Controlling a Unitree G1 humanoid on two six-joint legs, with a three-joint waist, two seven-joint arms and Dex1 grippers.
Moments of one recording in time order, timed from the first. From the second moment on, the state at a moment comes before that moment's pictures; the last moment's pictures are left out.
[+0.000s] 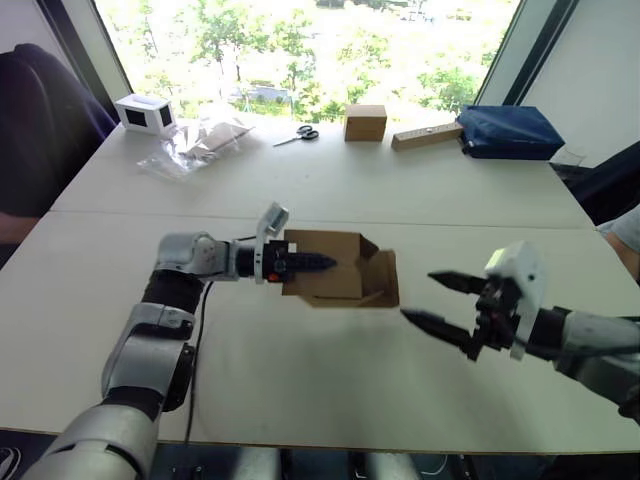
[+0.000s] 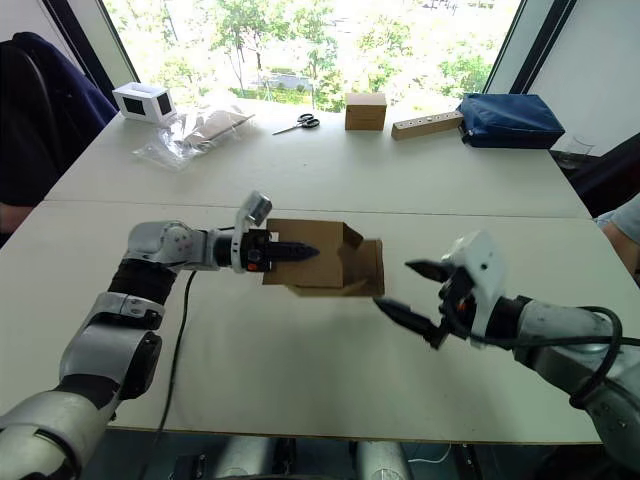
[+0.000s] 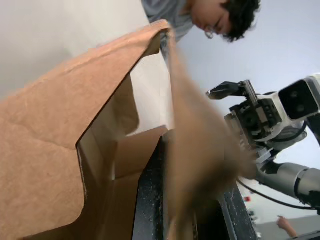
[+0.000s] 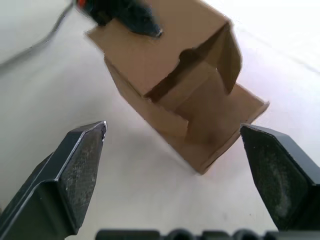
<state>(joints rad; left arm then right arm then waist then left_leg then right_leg) -0.92 0.39 -0.03 0.52 -0.65 1.16 -1.25 -0.03 -0.82 -0.43 -0.71 1.05 0.94 0.45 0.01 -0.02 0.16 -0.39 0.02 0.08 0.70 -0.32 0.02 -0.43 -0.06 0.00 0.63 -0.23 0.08</state>
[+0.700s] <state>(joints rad) -1.10 0.49 0.00 0.34 -0.60 0.70 -1.39 -0.54 -0.47 -0.32 -0.47 1.35 0.71 0.00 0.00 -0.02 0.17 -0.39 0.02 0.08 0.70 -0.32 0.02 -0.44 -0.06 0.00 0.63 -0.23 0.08</state>
